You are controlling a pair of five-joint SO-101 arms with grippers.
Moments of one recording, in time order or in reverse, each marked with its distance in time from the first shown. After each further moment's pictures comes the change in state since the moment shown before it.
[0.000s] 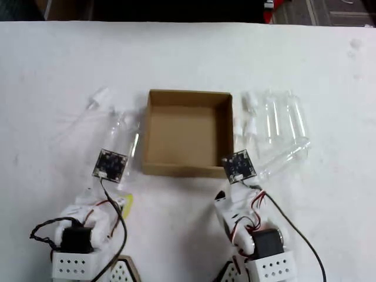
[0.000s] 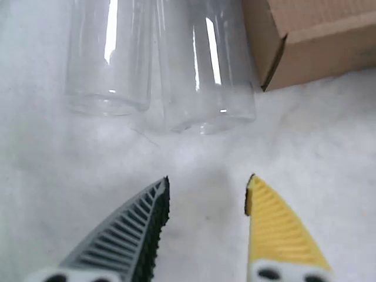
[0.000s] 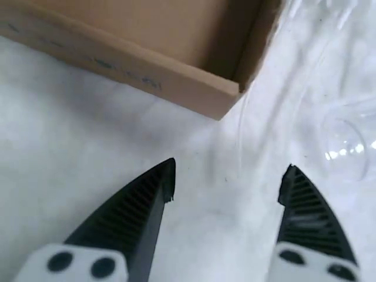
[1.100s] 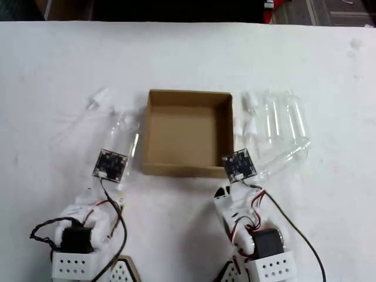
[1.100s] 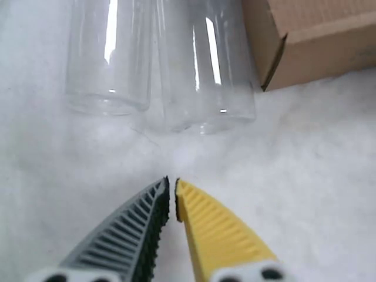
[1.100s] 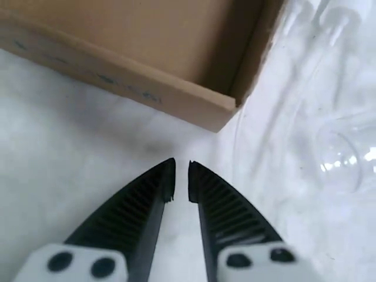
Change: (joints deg) left arm 0.0 0.0 0.0 0.0 0.0; right arm 0.0 0.0 0.0 -2.3 0.0
